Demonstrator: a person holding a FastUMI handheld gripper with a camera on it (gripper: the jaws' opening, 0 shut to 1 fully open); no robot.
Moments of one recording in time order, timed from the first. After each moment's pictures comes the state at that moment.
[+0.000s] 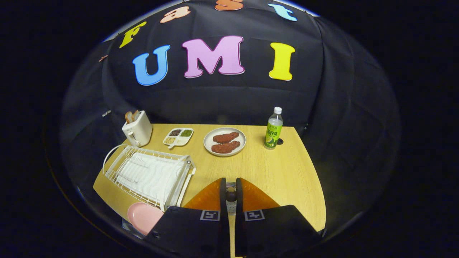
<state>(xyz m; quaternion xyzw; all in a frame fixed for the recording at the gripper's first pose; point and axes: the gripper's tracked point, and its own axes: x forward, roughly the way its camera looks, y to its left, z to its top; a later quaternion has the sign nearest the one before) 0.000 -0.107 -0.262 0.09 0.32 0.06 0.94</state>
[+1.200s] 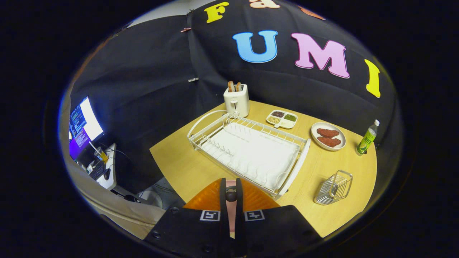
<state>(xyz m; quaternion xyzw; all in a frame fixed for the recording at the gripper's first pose) -0.146 0.162 -0.259 0.04 0.33 0.36 0.87</state>
